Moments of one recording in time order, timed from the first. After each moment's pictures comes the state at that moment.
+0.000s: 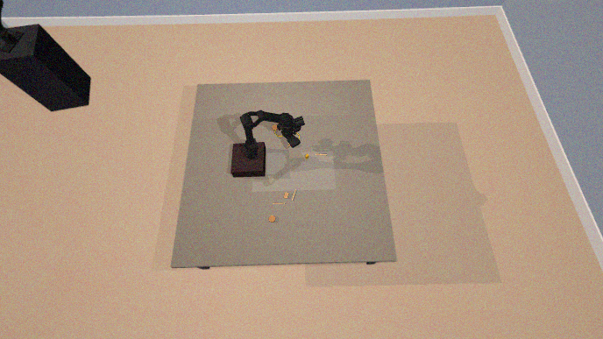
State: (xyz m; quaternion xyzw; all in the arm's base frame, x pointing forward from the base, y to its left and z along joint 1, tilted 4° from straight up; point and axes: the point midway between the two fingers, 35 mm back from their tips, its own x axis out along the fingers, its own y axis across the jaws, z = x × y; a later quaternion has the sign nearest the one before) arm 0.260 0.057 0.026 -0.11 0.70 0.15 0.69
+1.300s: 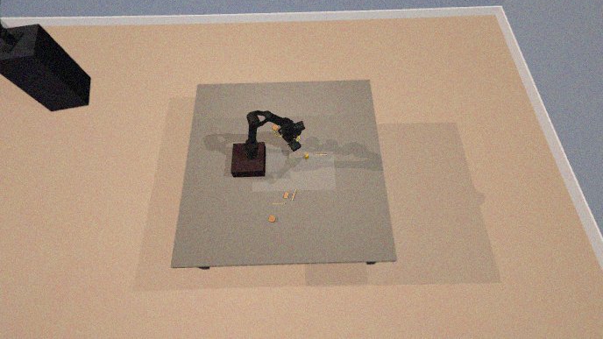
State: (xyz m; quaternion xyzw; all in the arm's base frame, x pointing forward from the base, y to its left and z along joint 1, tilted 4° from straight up) arm 0.262 0.060 -0.033 -0.12 0.69 0.16 0.69
